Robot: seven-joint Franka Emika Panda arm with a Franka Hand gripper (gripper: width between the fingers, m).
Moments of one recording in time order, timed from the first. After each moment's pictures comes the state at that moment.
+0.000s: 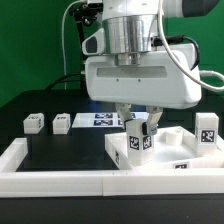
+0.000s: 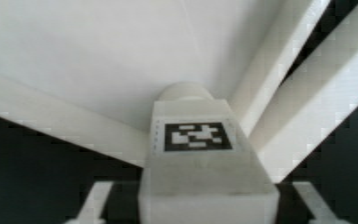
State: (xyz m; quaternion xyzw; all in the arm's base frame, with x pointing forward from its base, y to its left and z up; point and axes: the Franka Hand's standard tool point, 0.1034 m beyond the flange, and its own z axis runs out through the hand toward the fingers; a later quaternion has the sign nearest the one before) arm 0.612 0.003 0.075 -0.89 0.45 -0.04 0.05
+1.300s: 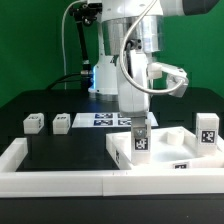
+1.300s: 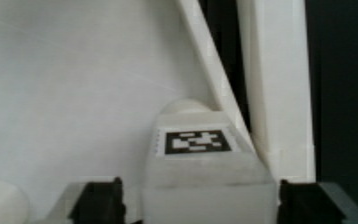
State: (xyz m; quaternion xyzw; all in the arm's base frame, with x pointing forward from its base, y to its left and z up) arm 0.611 0.005 0.074 -0.66 0.75 0.00 0.06
